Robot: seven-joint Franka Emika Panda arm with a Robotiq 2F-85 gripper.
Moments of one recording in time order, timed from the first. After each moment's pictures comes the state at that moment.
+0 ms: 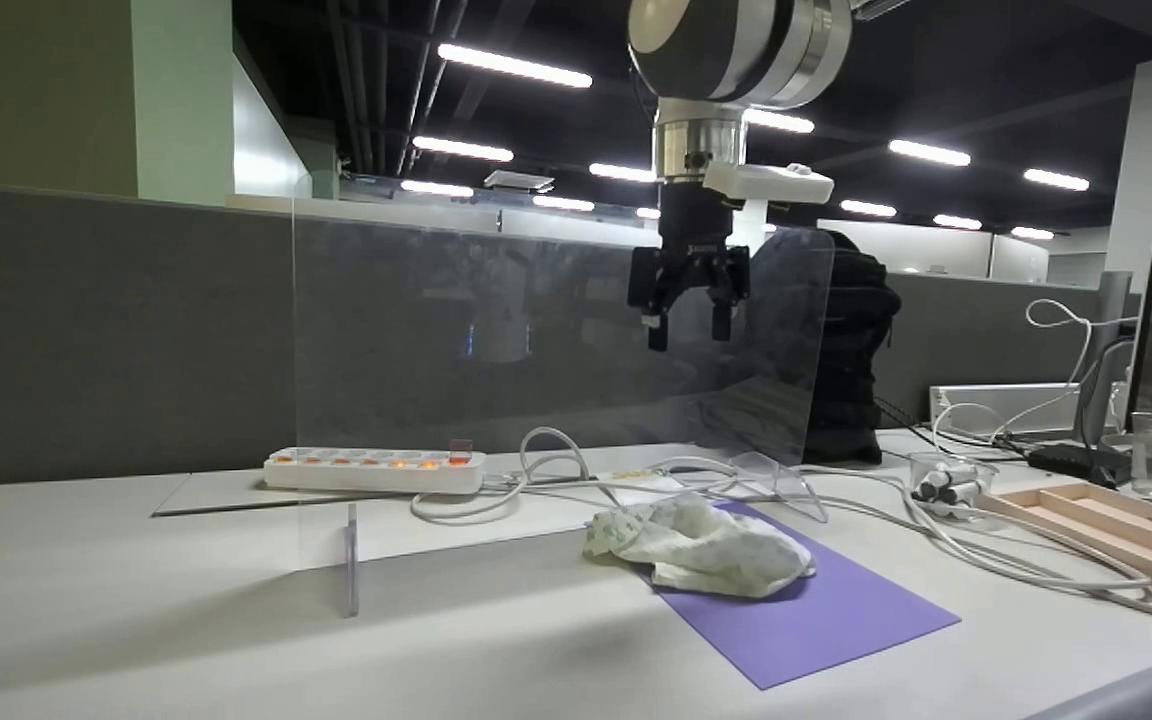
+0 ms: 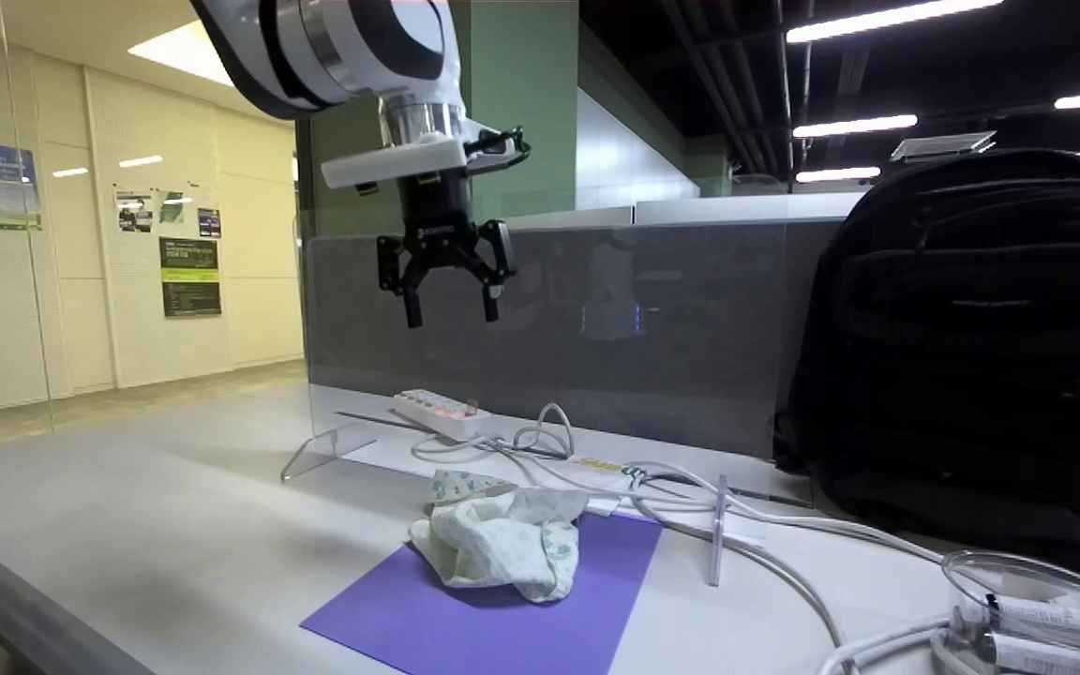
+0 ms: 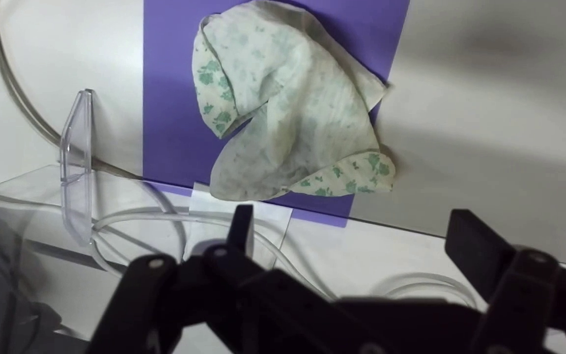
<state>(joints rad) 0.01 -0.01 0.01 -2.34 -0.14 2.43 -0.09</state>
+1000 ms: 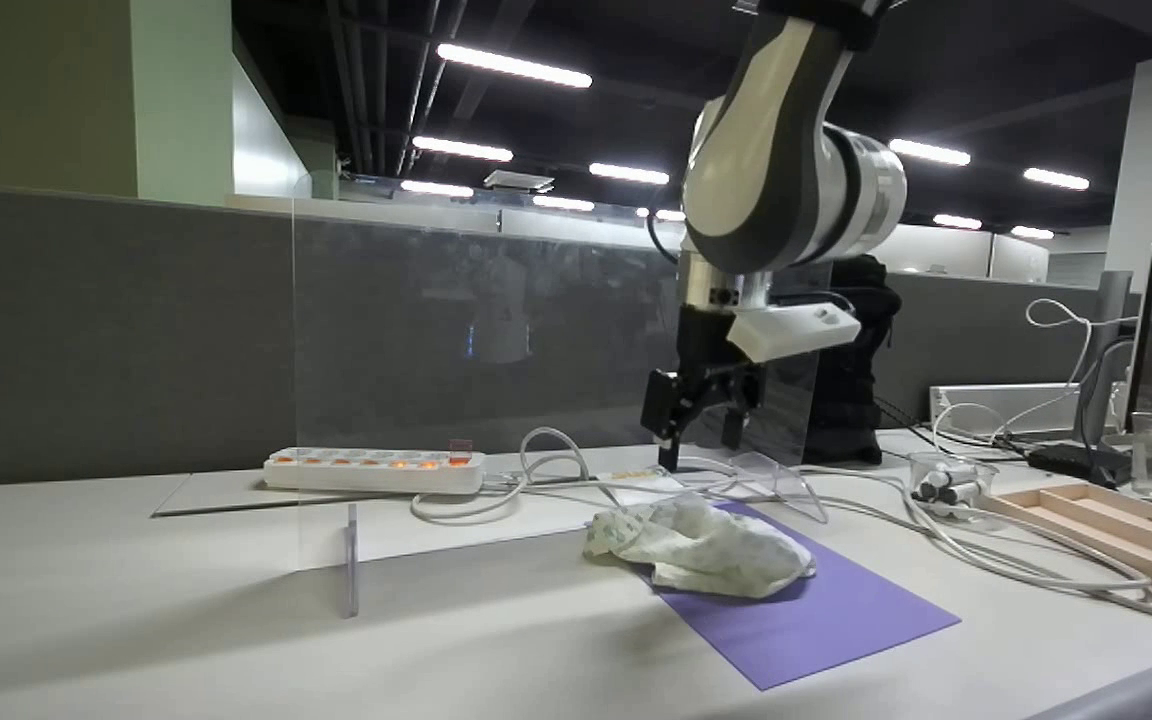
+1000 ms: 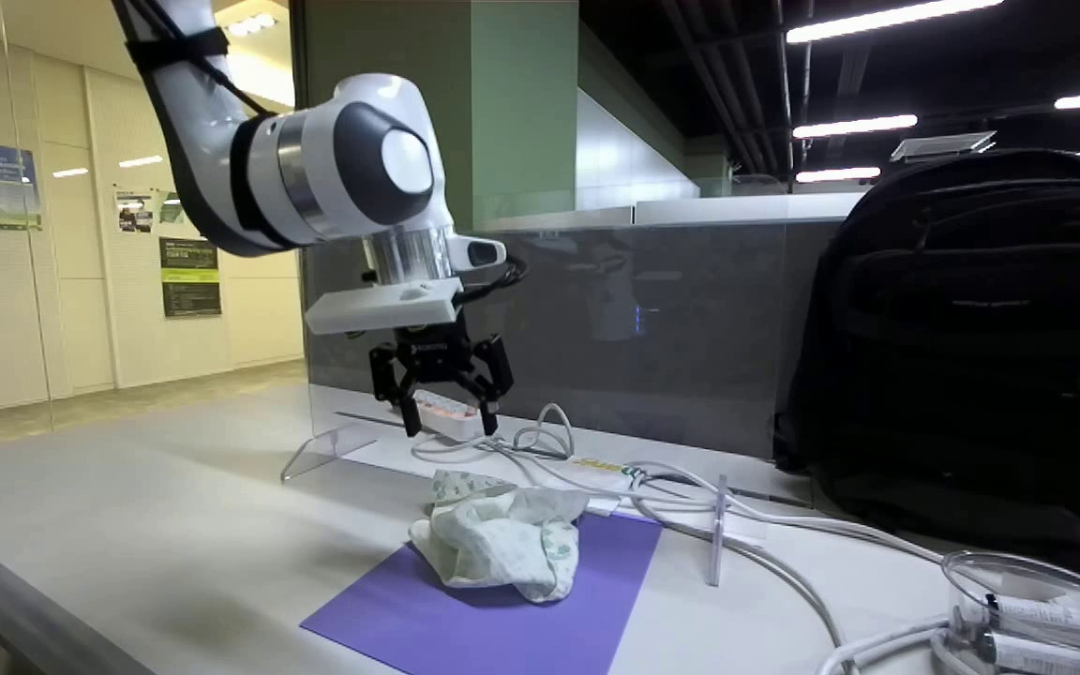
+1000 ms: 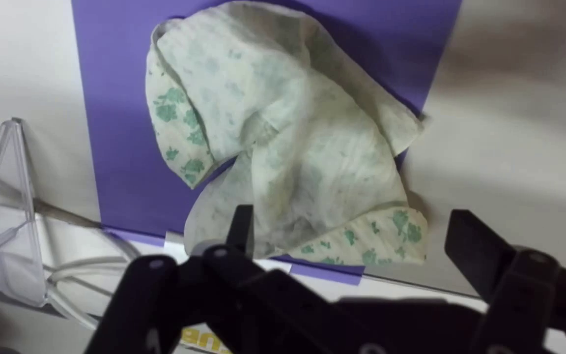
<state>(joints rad) 0.00 0.18 -0.03 -2.54 -0.27 2.93 0.02</state>
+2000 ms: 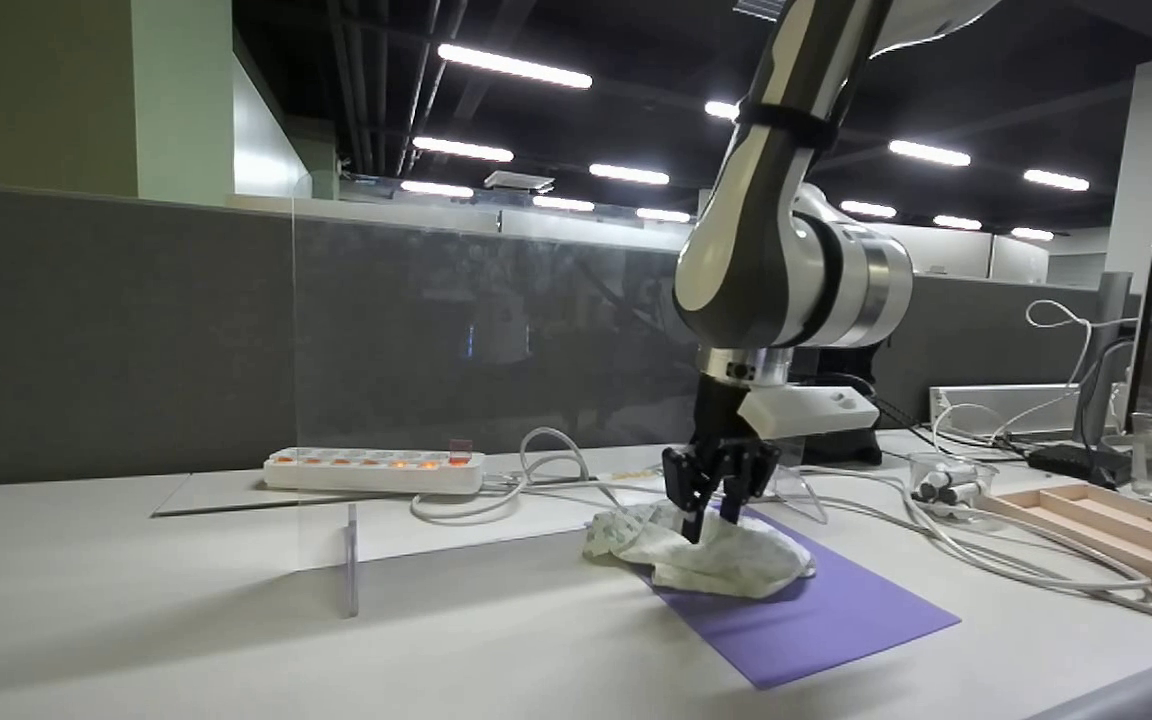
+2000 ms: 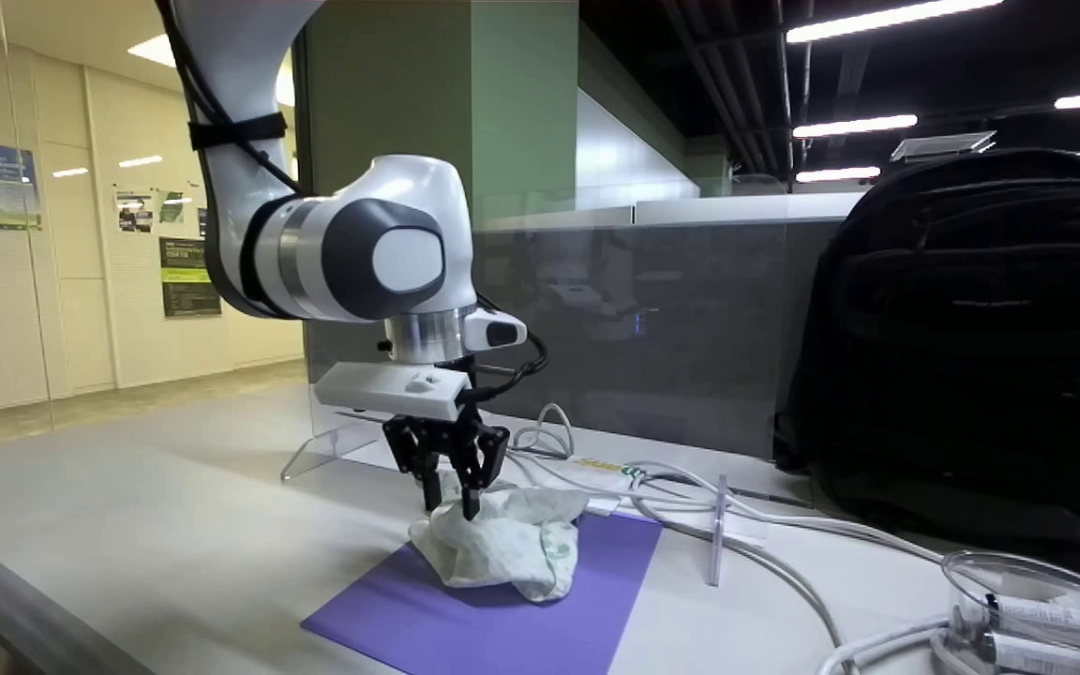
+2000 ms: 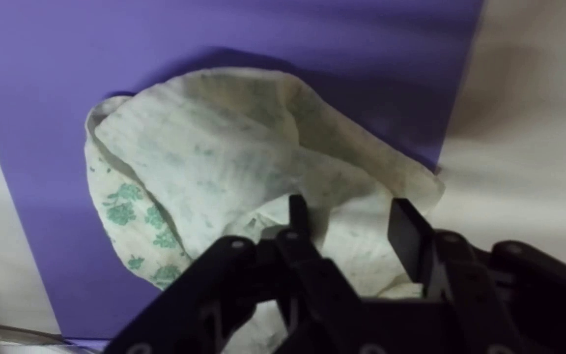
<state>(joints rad) -0.15 0.36 0.09 -2.52 -0.03 3.05 -0.13</state>
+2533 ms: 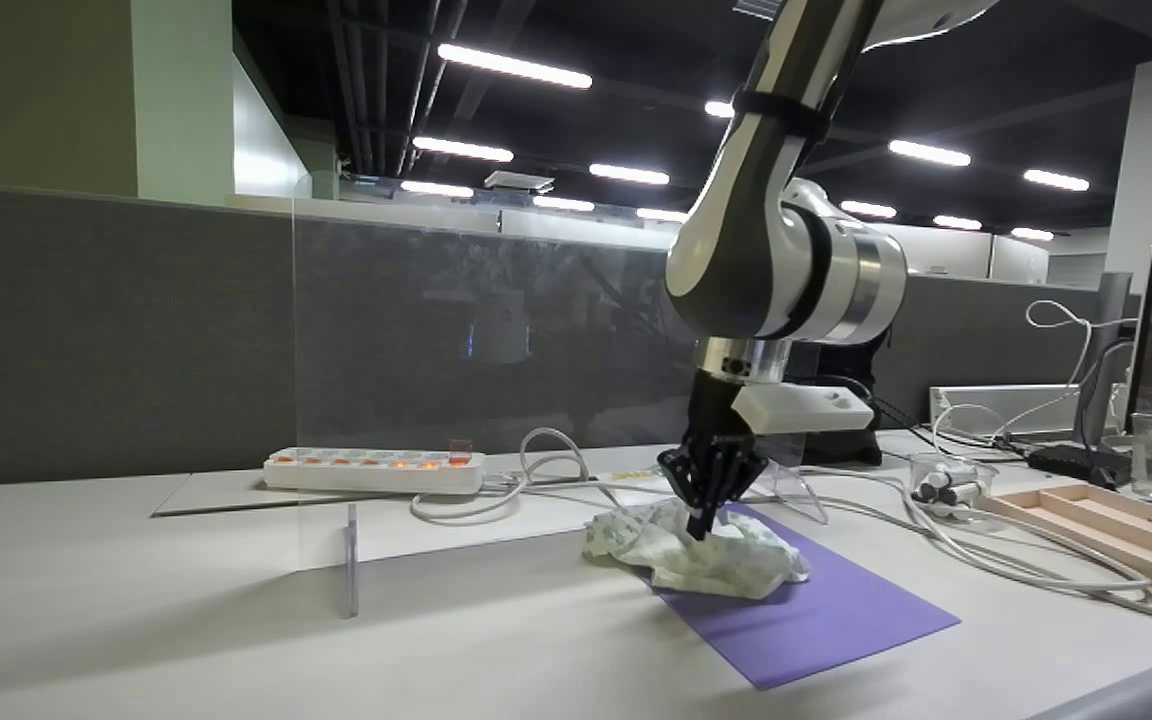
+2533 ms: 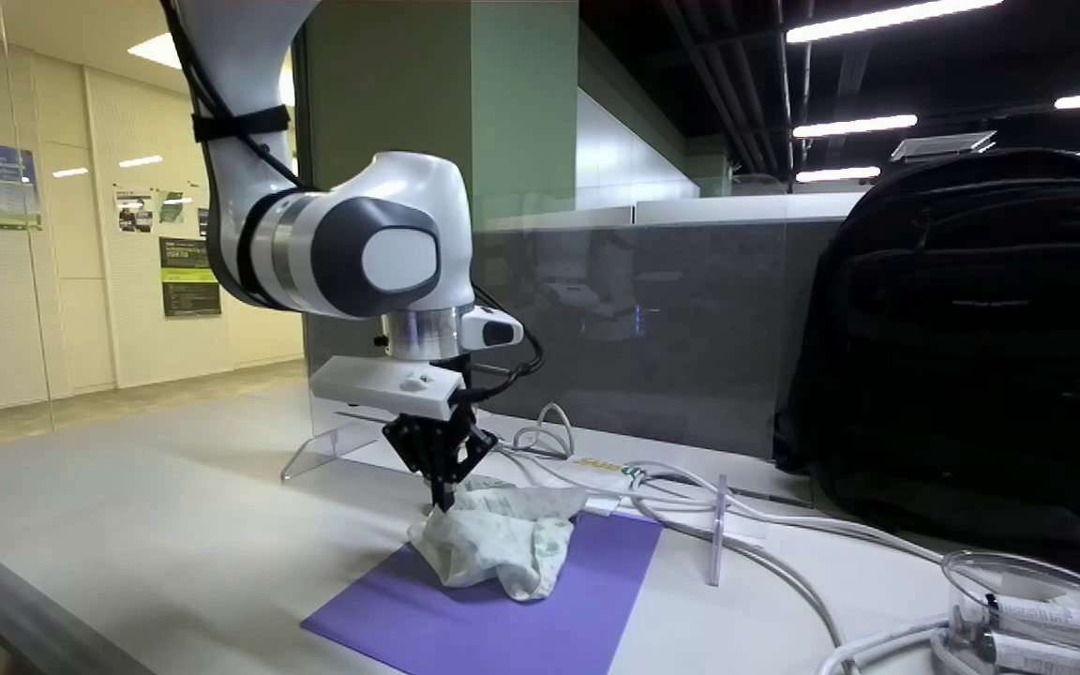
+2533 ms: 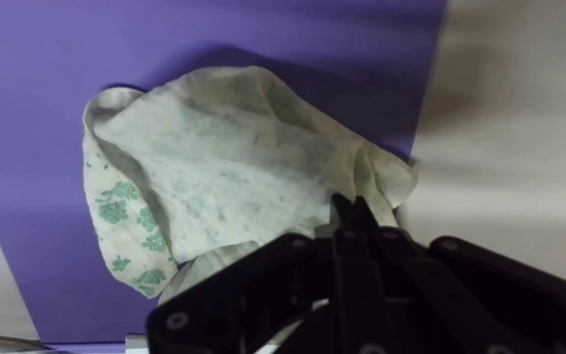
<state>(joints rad) -0.23 0.36 0.19 -2.52 0.04 3.04 -0.18</state>
